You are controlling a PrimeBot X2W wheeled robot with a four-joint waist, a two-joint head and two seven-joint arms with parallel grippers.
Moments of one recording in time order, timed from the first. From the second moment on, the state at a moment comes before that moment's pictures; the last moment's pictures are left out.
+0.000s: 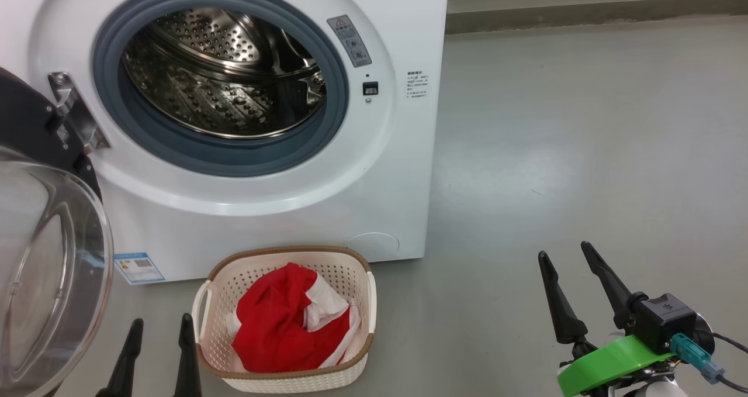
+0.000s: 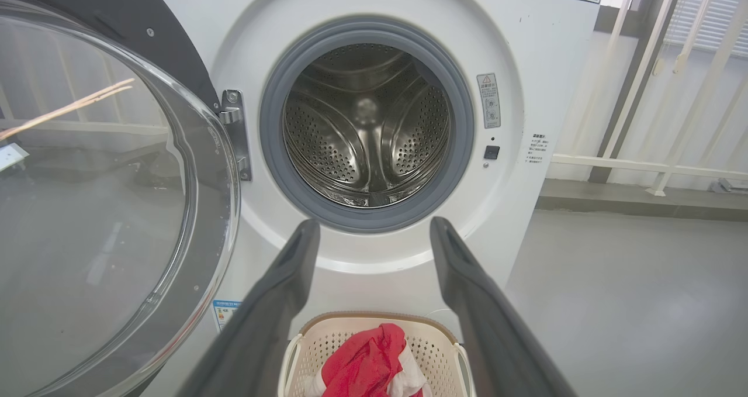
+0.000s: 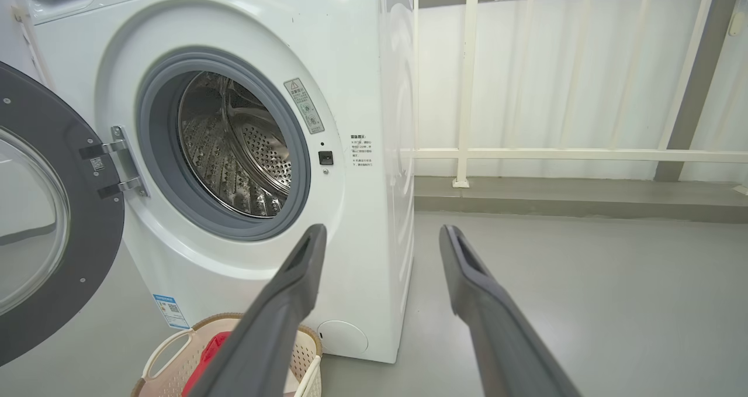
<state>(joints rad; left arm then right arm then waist) 0.10 0.05 0.06 0.06 -0.22 -0.02 -0.25 -0.04 -0.05 0.05 0.22 0.24 0.12 -0.26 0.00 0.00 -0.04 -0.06</state>
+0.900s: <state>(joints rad) 0.10 0.08 0.07 -0.02 -0.25 0.03 -0.24 -0.05 -0.05 0.11 0.22 0.25 0.12 -0.26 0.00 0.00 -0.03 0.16</state>
